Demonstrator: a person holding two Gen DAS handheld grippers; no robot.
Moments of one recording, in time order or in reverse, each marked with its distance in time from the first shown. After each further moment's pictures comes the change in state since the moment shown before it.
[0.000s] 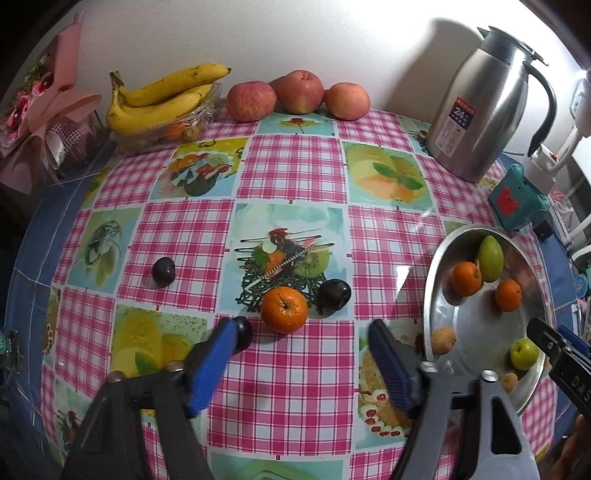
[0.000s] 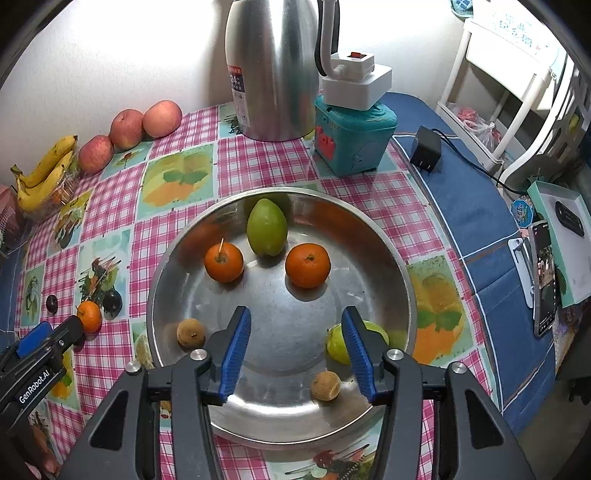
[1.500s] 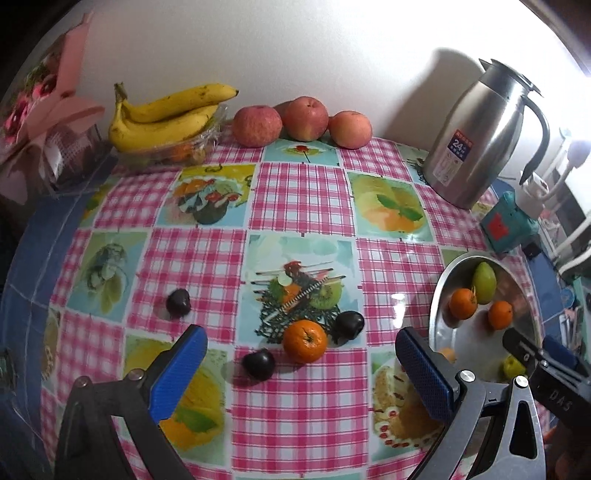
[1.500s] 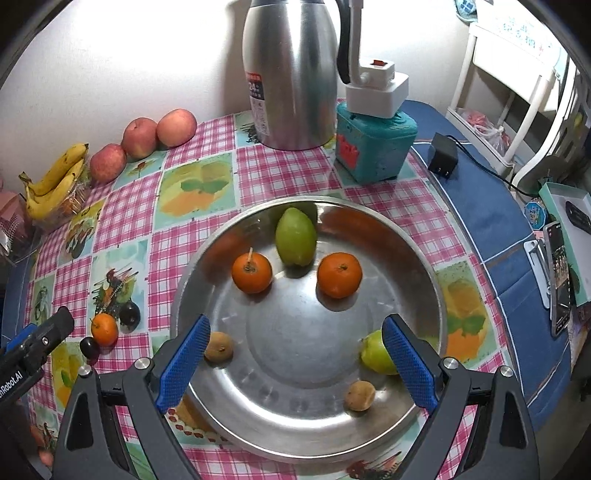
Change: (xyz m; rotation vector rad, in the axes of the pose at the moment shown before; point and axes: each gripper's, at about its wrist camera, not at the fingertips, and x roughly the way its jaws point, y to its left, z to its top) left arm -0.011 0.029 0.018 0.021 -0.078 -0.063; right arm 0.003 0.021 0.000 0.013 -0.050 0.043
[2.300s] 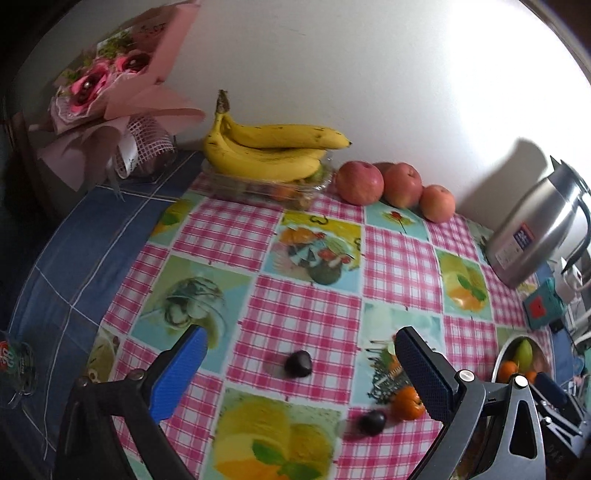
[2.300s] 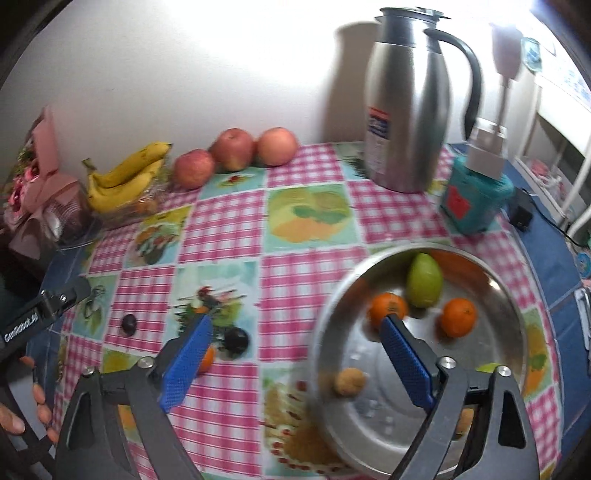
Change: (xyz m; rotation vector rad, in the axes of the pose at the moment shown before) left arm -0.019 0.119 0.029 -0.195 -0.137 0.068; right arm -0.009 0.097 0.007 -0.125 -0.113 0.188
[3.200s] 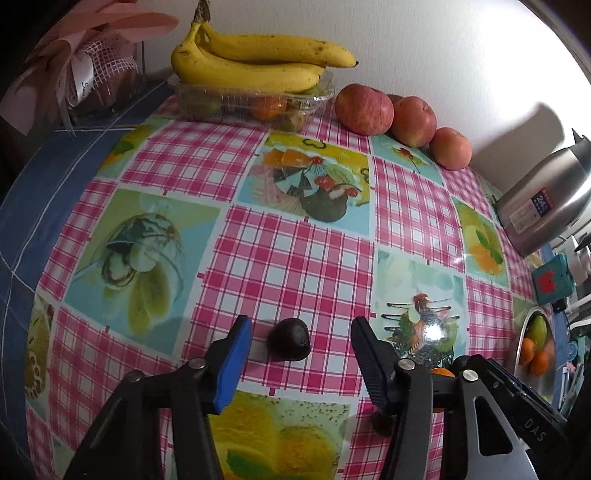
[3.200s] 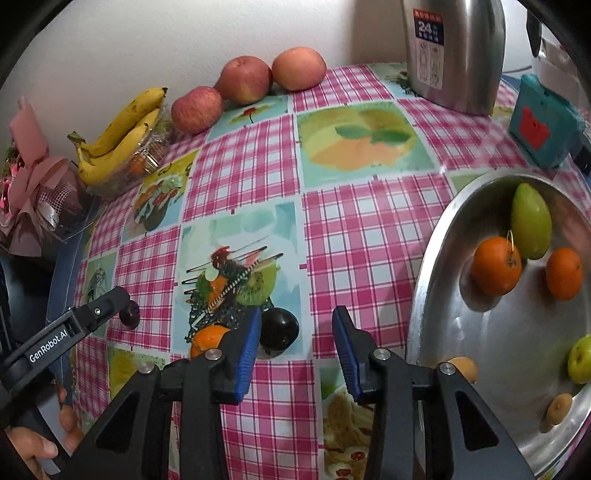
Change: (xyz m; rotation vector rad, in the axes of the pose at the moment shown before) left arm 0.080 0.003 -0.024 -0.022 0.212 -0.081; right arm 0.085 0.020 -0.017 0.102 0.198 0.115
